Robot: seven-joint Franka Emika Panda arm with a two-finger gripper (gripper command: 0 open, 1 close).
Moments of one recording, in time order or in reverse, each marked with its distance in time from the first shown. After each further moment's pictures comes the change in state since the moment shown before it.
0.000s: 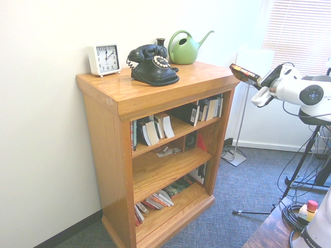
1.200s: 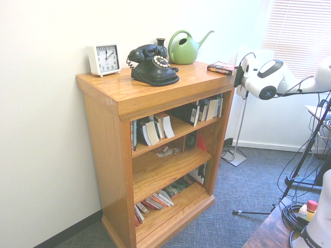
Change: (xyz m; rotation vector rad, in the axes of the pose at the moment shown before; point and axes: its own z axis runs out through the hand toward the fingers) arm 0.038 -0.023 0.206 -0.103 0.258 -0.755
